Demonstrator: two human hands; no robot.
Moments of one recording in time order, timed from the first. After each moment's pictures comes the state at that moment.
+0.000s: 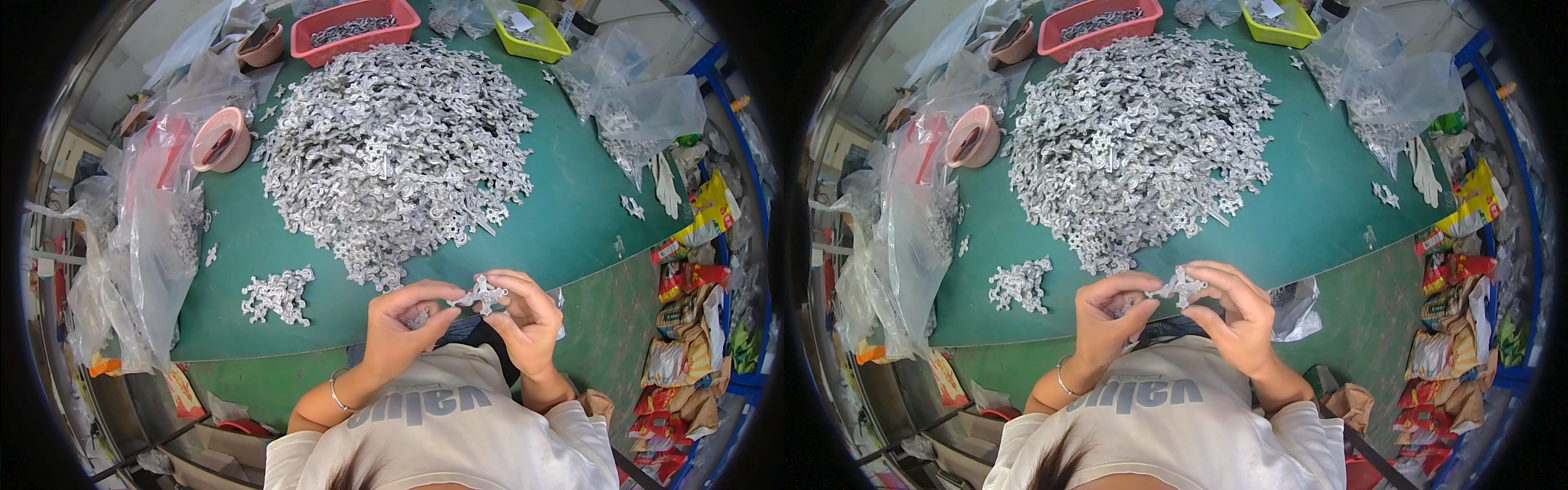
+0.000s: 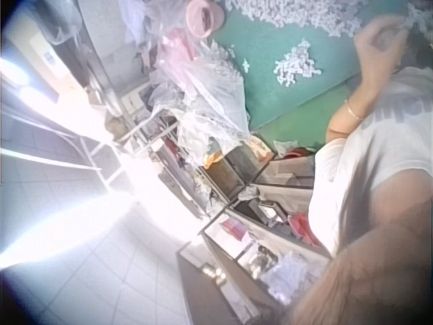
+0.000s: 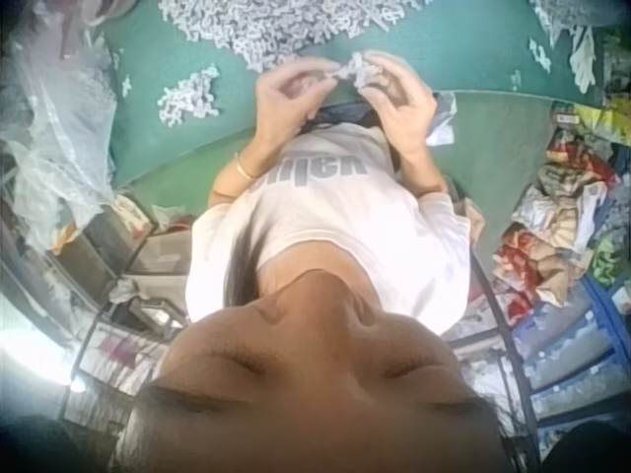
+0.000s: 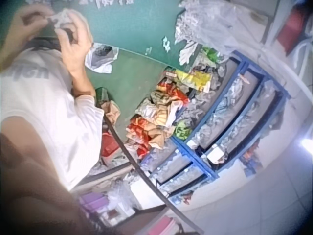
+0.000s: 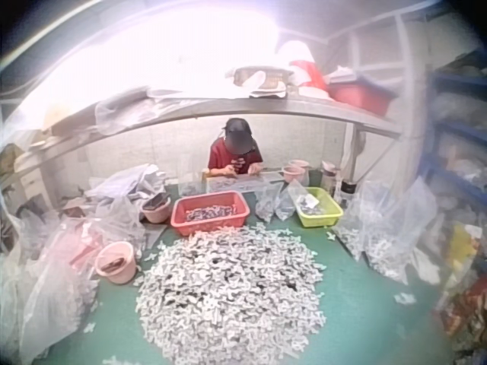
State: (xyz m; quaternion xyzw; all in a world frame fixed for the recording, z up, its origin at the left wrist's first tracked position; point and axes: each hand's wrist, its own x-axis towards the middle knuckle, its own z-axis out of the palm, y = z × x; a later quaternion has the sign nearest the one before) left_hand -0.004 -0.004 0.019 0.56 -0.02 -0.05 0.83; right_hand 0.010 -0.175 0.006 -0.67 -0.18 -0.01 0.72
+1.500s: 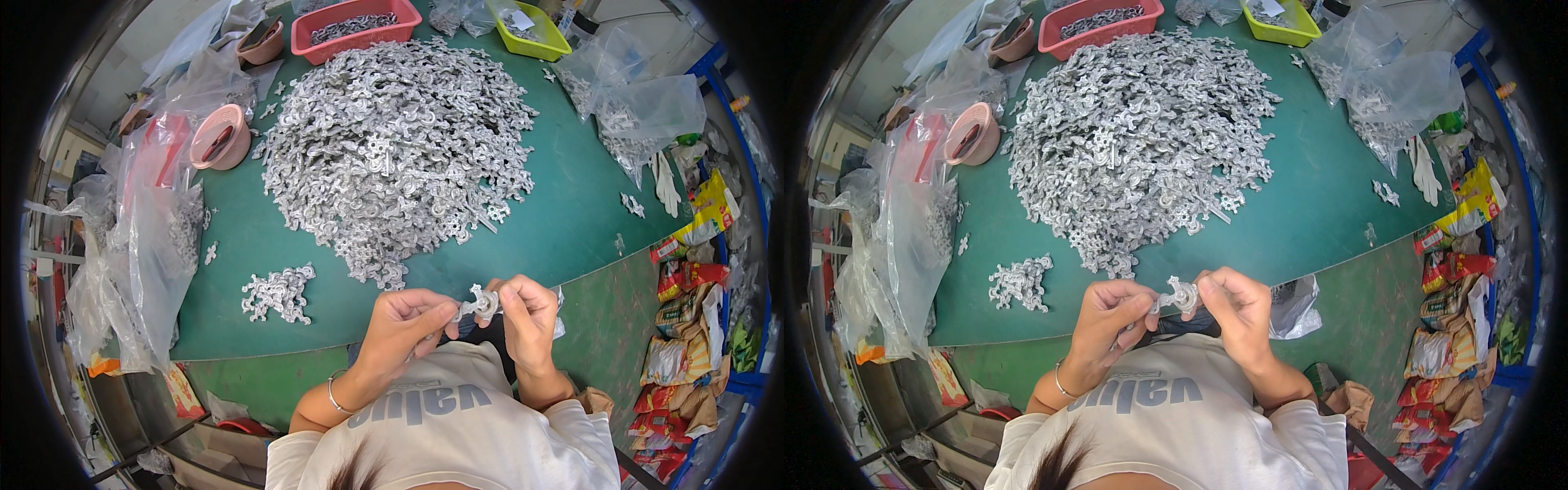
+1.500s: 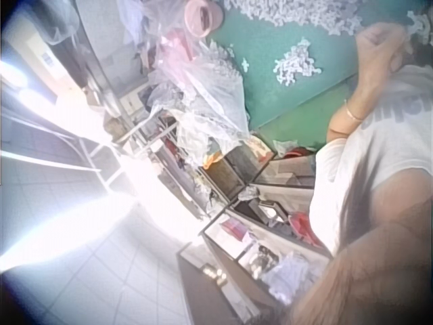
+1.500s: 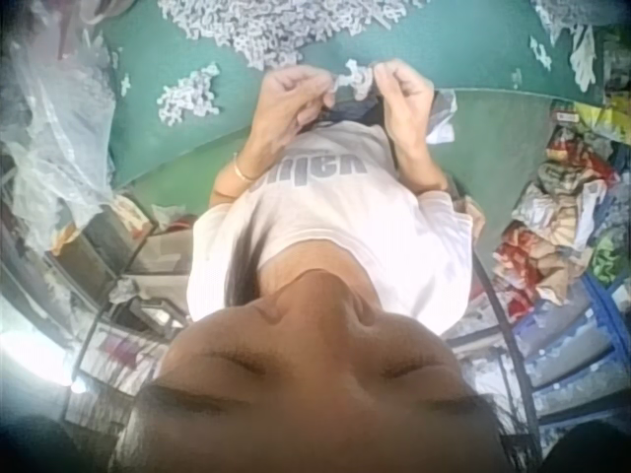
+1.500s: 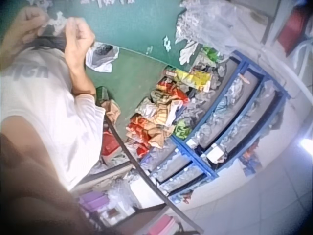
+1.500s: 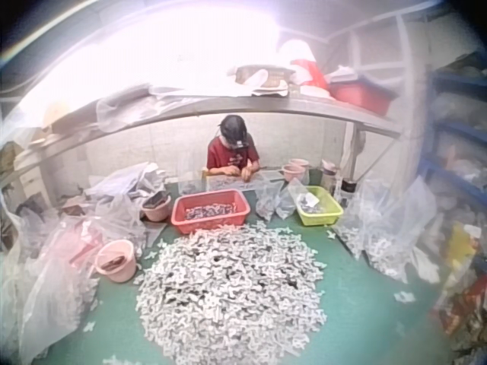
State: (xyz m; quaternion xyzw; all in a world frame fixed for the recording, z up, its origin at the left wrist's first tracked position) left_hand -0.008 0.004 0.018 0.42 0.11 -0.21 0.88; right_hand 0.008 -0.166 0.011 -0.56 -0.07 0.08 0.82
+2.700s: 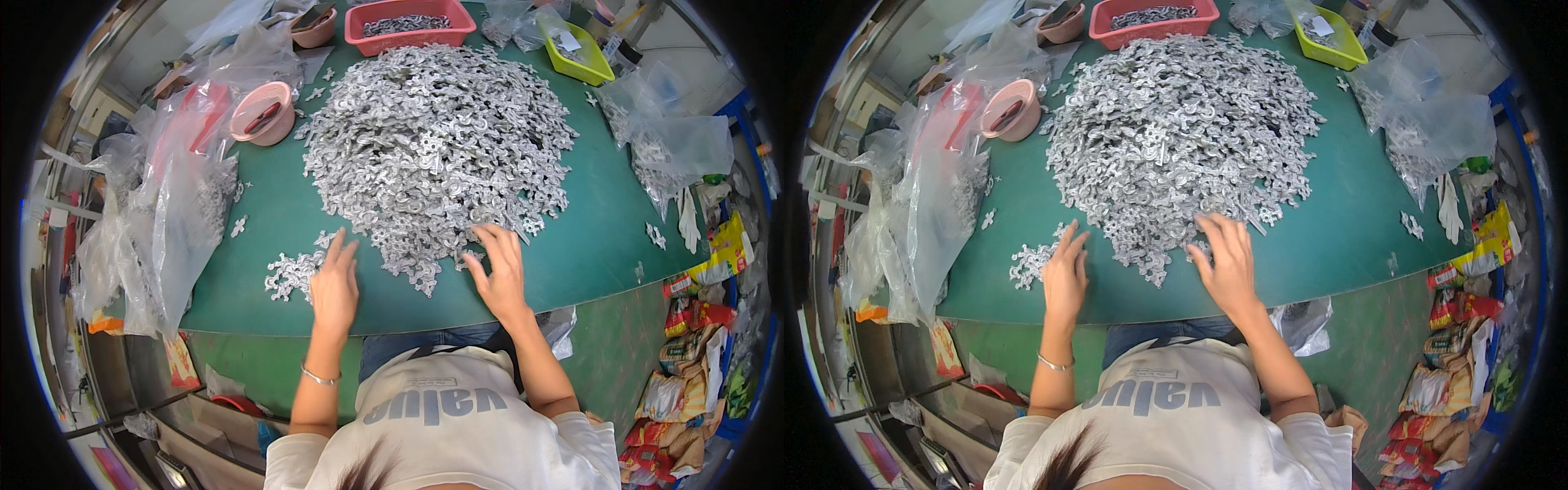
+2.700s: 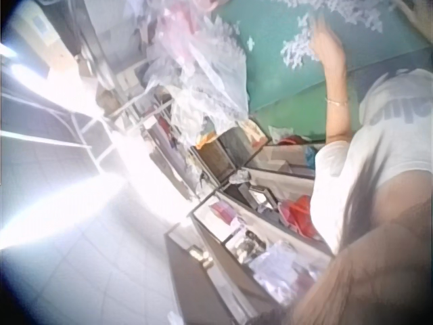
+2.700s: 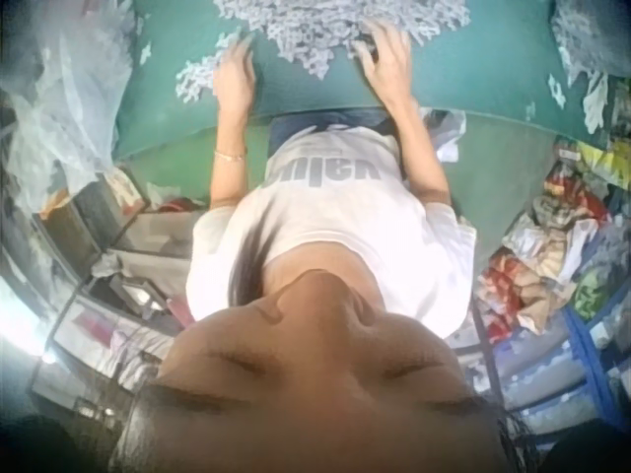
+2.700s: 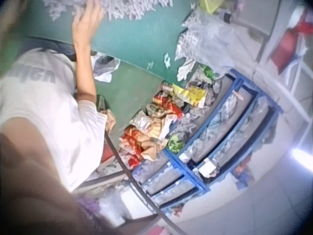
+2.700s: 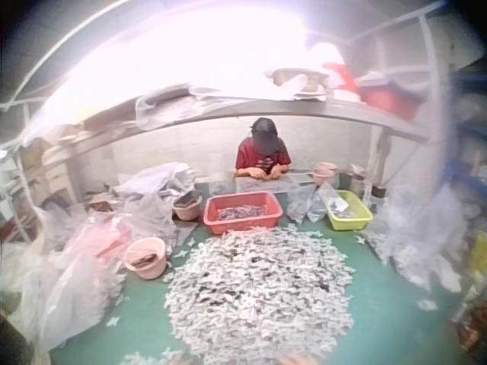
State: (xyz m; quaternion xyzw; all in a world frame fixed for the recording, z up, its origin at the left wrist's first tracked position) left_hand -0.003 0.114 -0.059 0.95 0.10 0.16 0.26; right_hand 0.066 -0.124 -0.060 -0.87 -0.24 -0.14 0.40
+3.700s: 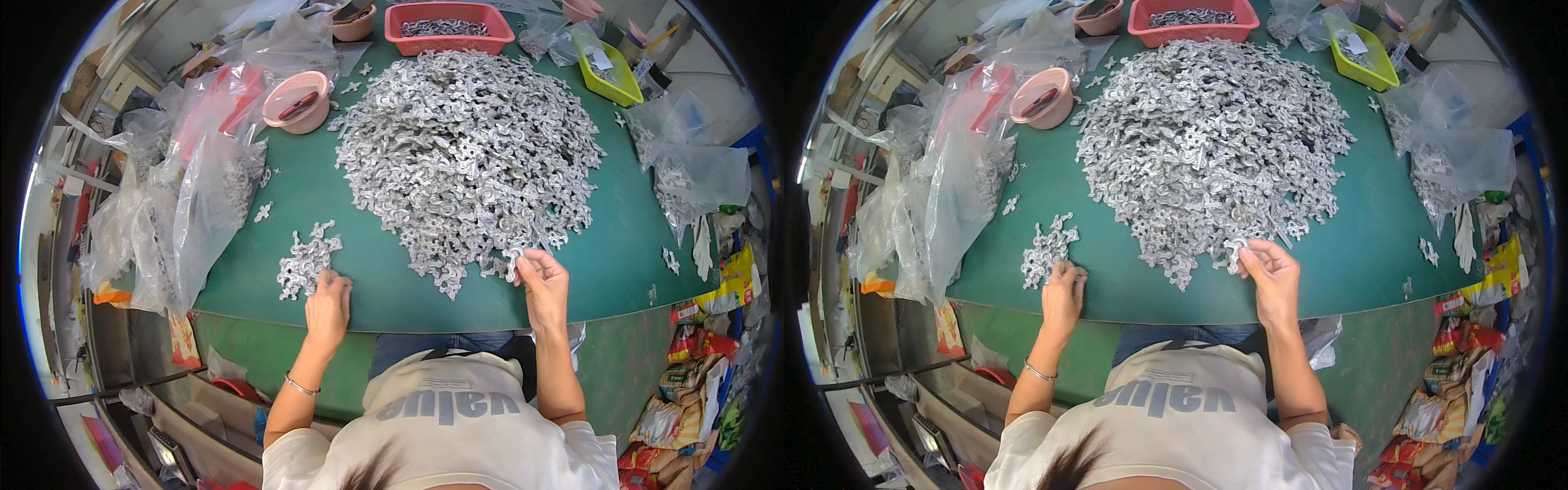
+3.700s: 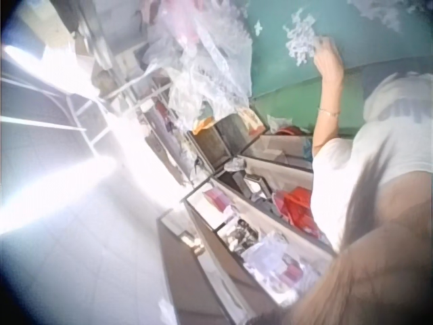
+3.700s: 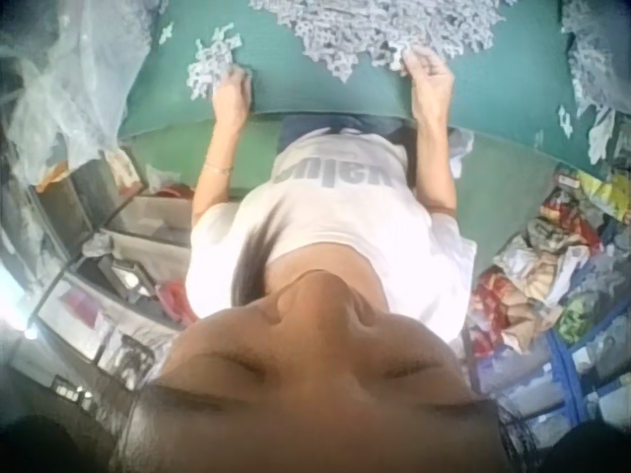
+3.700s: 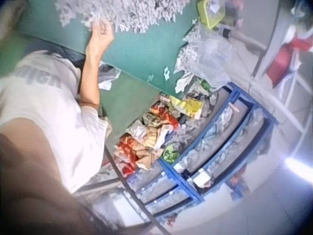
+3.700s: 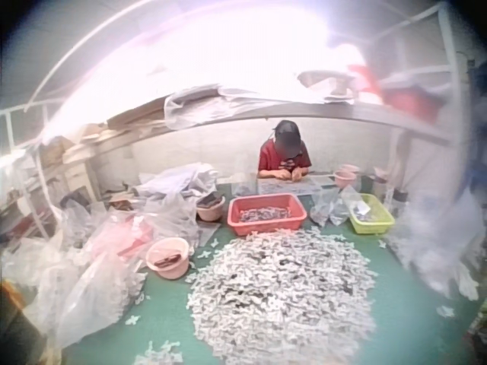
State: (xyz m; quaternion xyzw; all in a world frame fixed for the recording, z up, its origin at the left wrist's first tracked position) left_hand -0.063 0.158 -0.079 0.97 0.12 0.11 0.20; right_hand 0.061 -0.137 -0.057 -0.61 0.03 0.08 0.79
